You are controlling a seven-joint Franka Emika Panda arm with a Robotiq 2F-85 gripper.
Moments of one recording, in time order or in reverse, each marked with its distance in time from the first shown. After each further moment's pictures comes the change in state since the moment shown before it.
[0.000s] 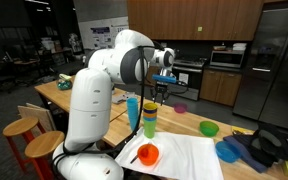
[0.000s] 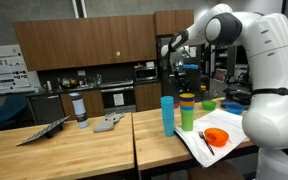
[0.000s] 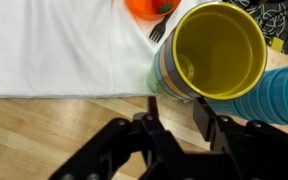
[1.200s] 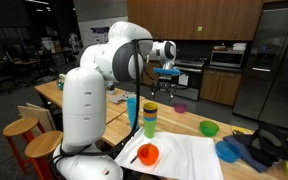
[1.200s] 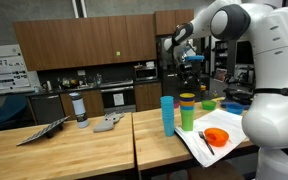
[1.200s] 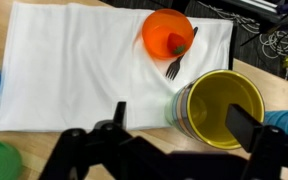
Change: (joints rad) arm -0.017 -0.090 -0.009 -0.013 -0.100 -0.140 -0.001
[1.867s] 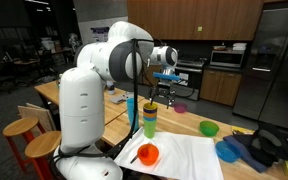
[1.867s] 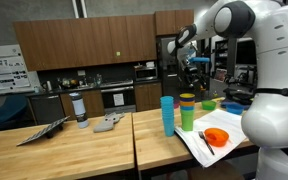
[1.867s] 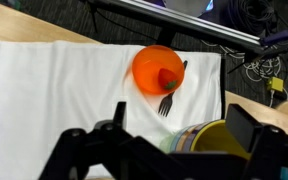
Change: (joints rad) arm -0.025 -0.042 -0.006 -0.111 0.011 -0.066 -0.004
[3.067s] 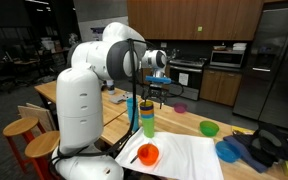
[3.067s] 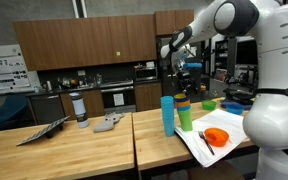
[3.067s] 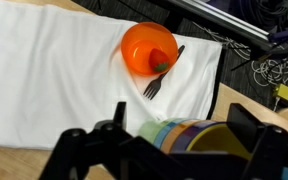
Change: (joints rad) arm 0.060 -0.023 0.046 -0.092 -0.002 0.130 -0.022
